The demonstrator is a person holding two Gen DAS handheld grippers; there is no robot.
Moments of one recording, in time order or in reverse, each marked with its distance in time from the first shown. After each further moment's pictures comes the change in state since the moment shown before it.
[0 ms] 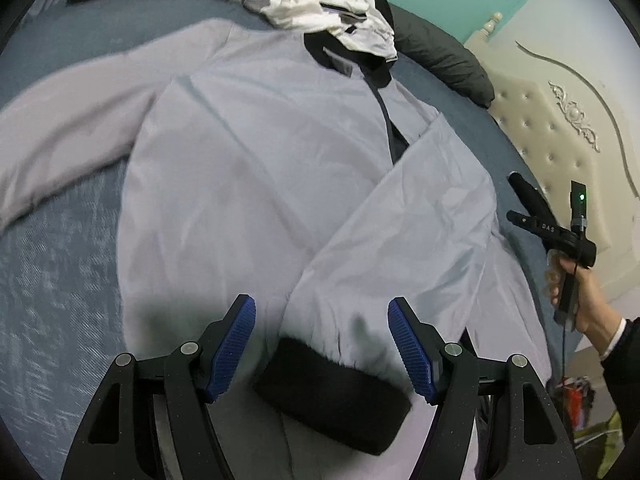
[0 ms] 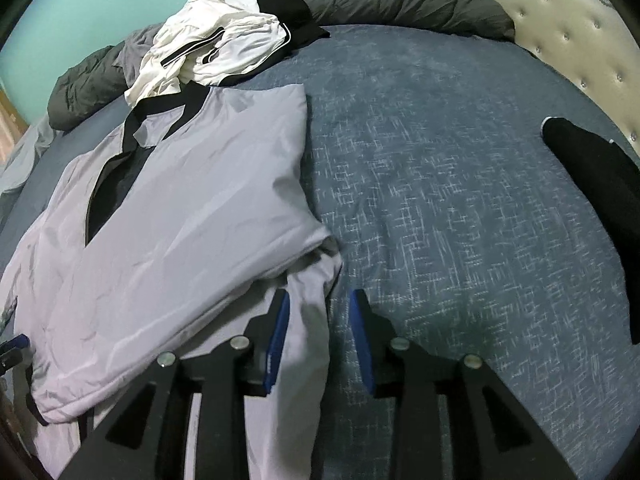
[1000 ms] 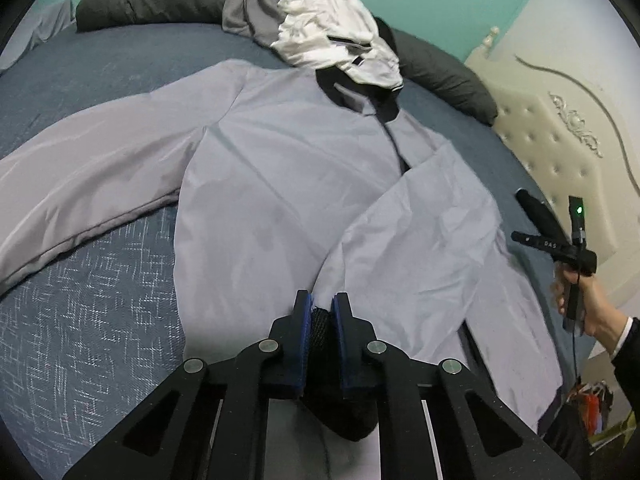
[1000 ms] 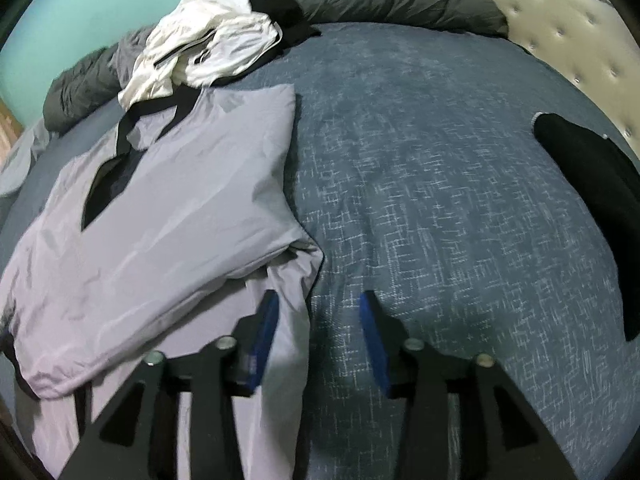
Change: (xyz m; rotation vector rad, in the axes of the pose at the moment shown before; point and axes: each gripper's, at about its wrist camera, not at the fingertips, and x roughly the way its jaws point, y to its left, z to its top) left arm -0.032 0.018 0.007 0.021 -0.122 0.078; right arm 0.005 0.000 0.001 -0.017 0.030 -0.018
